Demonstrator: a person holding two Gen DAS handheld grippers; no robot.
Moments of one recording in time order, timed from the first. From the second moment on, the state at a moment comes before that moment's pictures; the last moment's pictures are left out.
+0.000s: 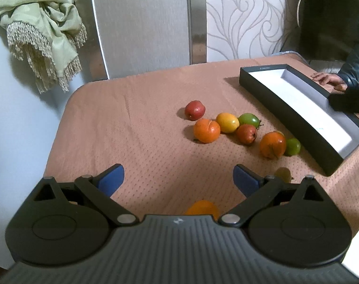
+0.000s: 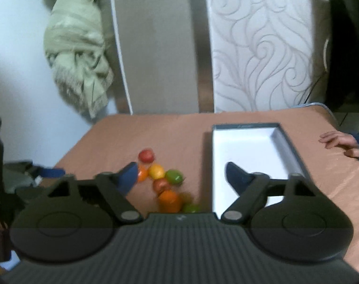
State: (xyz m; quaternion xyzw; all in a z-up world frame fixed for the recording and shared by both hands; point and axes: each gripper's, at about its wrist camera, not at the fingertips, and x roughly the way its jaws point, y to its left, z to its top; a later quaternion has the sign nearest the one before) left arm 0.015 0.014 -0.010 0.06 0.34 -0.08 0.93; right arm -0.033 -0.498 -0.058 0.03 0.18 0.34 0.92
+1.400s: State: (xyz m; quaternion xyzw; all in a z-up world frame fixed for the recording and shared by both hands) left arm 0.010 0.015 -0.053 0.07 0.39 -0.18 0.90; right arm -0.047 -0.440 -0.116 -0.02 0.27 0.31 0.91
